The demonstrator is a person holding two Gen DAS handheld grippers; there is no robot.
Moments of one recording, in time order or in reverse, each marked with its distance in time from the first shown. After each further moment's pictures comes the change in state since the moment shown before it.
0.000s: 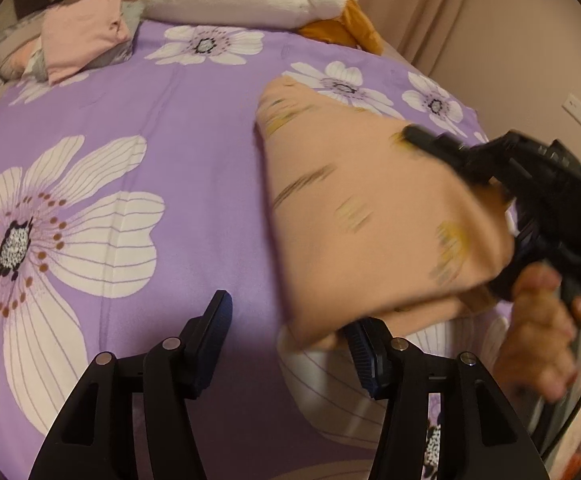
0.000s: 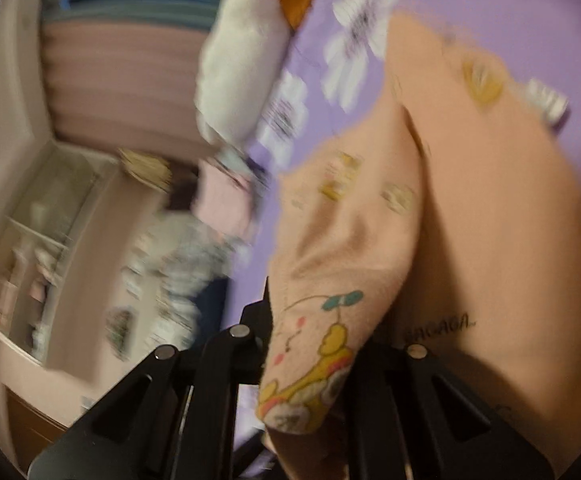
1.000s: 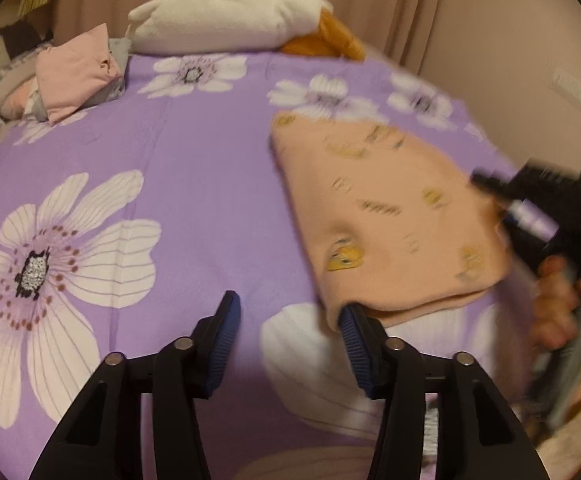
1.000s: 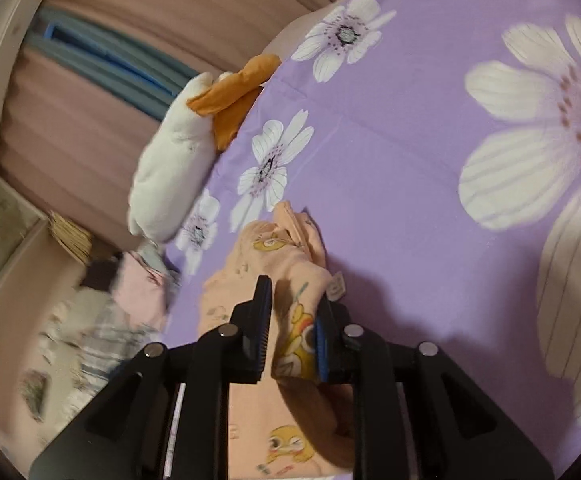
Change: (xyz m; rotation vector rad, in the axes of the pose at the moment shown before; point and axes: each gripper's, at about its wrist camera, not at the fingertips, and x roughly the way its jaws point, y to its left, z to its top) left arm -0.025 -0.011 -0.005 0.073 -0.078 0.007; right arm -0.096 -0.003 0.014 -0.055 -0.374 -0.409
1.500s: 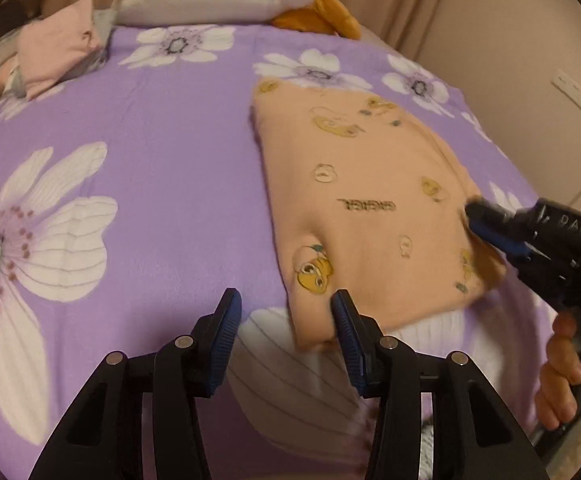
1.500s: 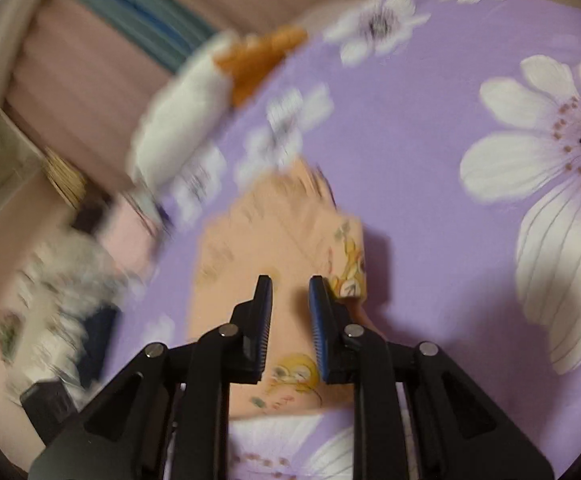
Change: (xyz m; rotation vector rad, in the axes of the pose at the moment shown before) left arm 0.043 -0.008 -0.002 -0.016 0.074 -0.016; right arm 0.008 0.021 -0.026 -0.278 0.182 -0.184
